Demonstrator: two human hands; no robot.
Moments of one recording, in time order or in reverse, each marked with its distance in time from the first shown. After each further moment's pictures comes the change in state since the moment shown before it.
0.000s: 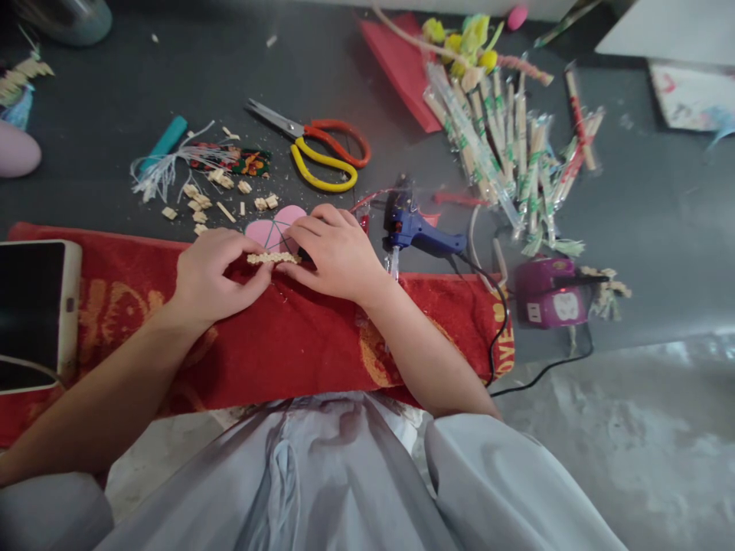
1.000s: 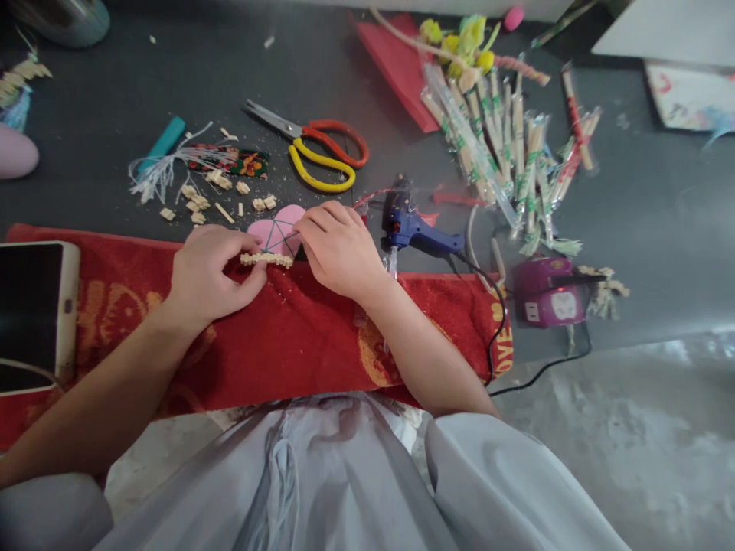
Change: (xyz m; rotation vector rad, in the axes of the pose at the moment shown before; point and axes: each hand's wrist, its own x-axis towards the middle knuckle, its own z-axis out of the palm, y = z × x) left_hand -0.001 -0.001 -0.004 0.038 -0.095 -0.094; right_hand 0.000 -0.002 -0.002 -0.091 0.062 0.094
